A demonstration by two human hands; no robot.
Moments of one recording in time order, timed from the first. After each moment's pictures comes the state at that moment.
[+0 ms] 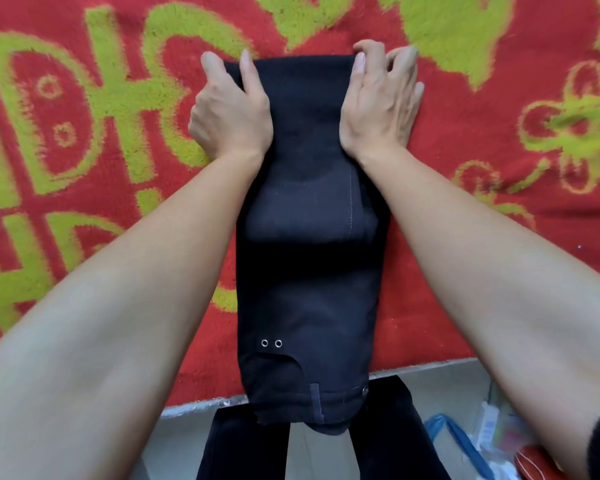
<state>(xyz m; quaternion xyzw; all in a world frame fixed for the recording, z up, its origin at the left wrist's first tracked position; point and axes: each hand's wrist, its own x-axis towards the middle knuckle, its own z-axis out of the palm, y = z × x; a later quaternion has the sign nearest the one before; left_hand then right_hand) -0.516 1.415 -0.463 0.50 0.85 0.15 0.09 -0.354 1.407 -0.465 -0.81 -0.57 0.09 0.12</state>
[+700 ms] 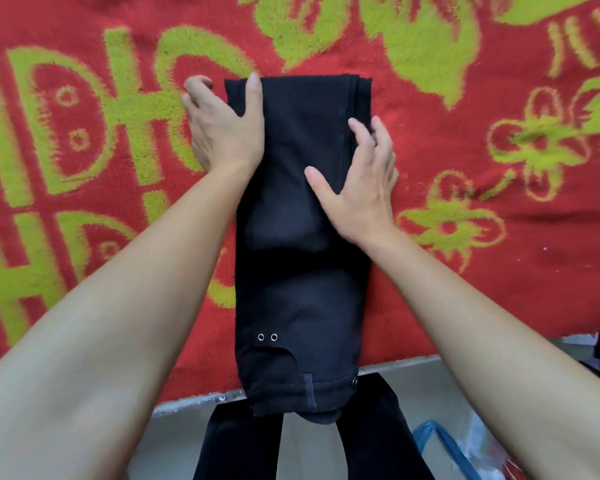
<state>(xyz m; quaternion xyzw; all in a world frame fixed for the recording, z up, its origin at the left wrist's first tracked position) -0.525 1.401 -0.436 0.44 0.83 0.24 0.24 -0.362 1.310 -0.423 -0.75 -0.60 0.24 0.16</state>
